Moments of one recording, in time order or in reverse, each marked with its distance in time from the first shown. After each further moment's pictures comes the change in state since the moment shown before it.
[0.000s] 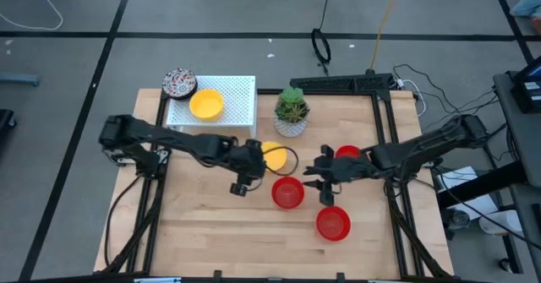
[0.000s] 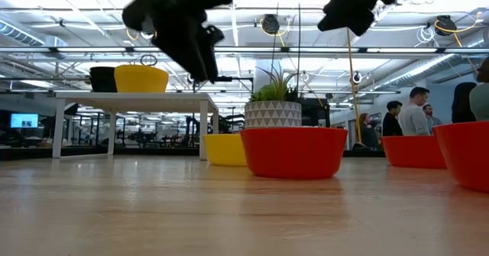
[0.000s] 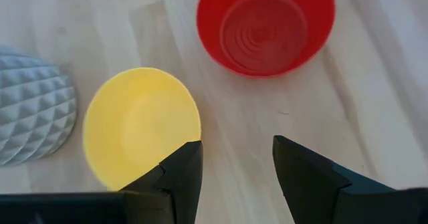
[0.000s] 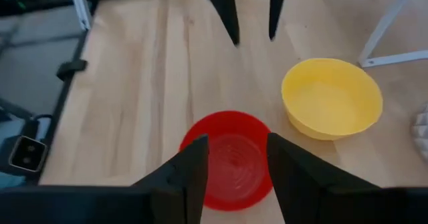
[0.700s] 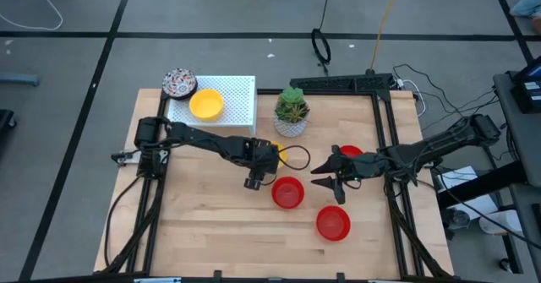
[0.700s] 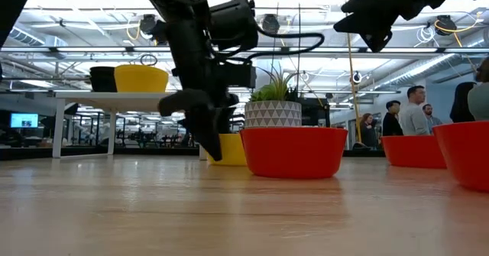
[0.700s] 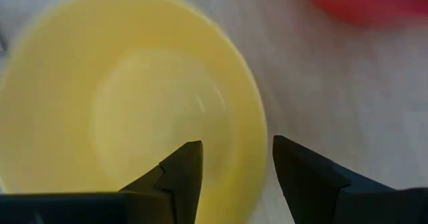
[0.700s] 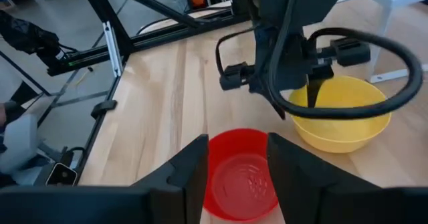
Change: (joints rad) left arm 0.111 0.294 0.001 0.138 -0.002 0.055; right arm 0.004 -0.221 -0.310 0.331 -0.005 0.043
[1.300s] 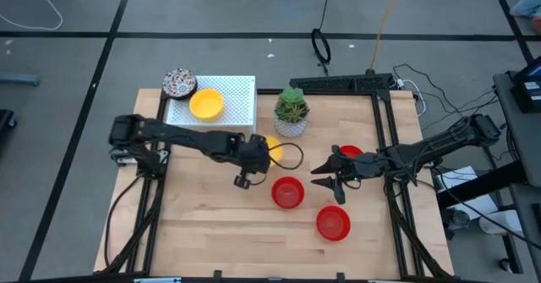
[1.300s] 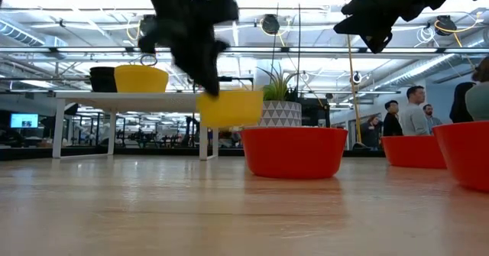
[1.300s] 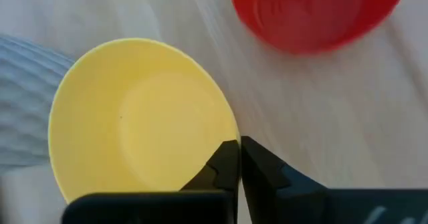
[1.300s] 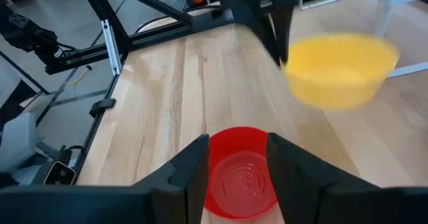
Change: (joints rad) left arm -0.046 -0.242 0.000 -0.114 -0.037 0.074; right arm 0.000 0.001 0.000 -0.004 0.001 0.000
